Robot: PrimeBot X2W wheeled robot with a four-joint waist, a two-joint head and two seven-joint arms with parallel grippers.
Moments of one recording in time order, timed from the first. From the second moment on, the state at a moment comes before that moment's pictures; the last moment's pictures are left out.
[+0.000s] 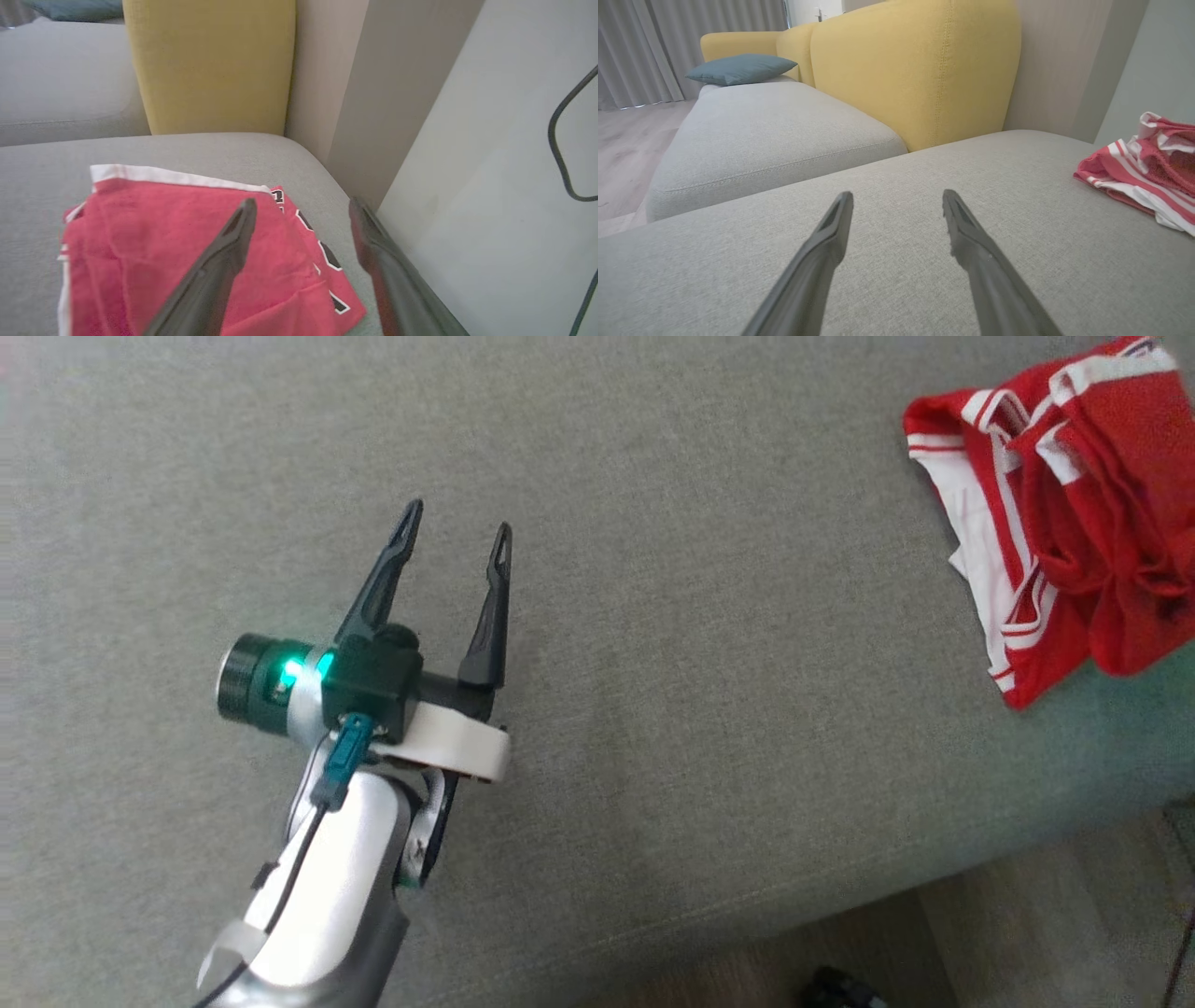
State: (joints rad) left arm -0.39 0.10 -0.44 0.17 -0.05 0.16 -0.26; right arm -0.53 -0.48 -0.08 0.61 0.34 0.12 -0.12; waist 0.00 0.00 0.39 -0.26
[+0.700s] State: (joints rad) left arm -0.15 0.11 -0.31 0.14 -0.14 0.25 -0.26; right arm -0.10 -0.12 -0.01 0.03 0.20 0.12 -0.06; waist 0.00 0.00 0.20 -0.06
